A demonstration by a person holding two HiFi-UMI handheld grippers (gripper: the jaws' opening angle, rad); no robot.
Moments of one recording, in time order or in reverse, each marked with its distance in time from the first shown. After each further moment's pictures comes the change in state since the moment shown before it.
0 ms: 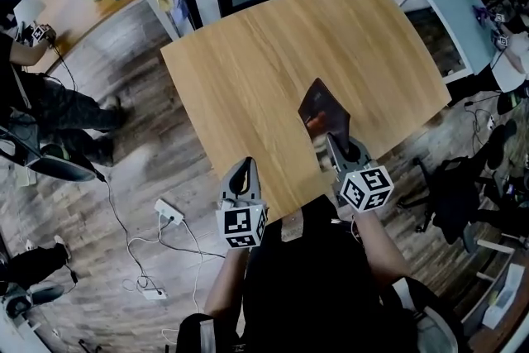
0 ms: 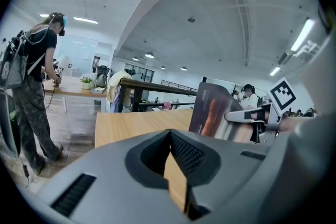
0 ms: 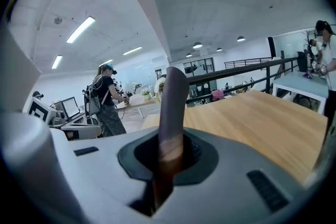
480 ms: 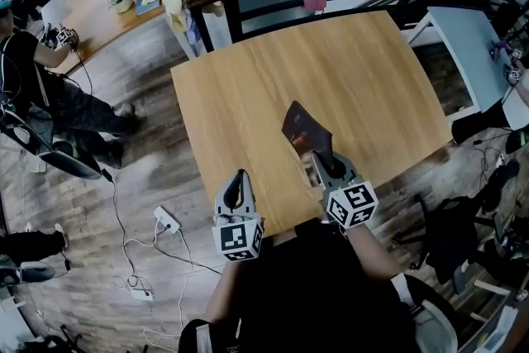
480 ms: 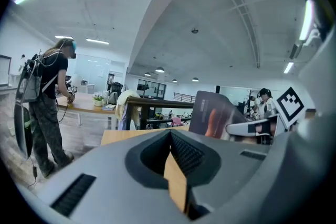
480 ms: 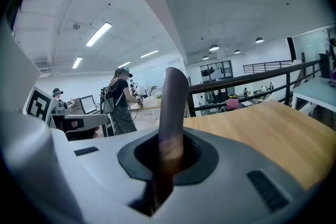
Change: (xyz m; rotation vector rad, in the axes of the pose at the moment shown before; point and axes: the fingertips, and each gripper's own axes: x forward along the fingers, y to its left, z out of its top) left arm 0.014 -0.047 0.057 0.013 -0.157 0.182; right arm 0.009 -0.024 0.041 -0.086 -0.028 0.187
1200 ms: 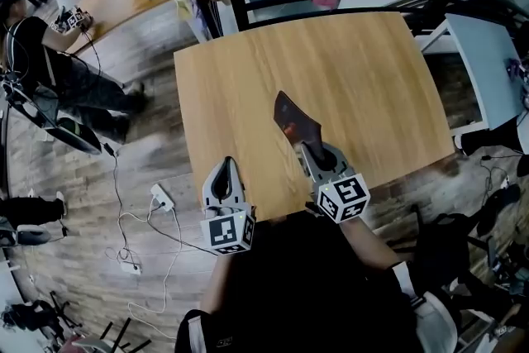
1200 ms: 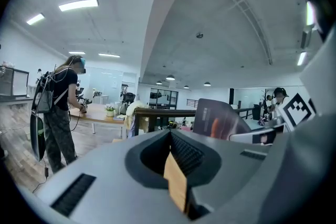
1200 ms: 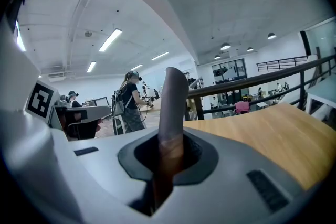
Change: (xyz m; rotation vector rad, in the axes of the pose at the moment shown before) left arm -0.005 -0.046 0.038 0.018 -0.097 0.173; right arm -0.013 -0.025 0.022 -0.022 -0.010 0.156
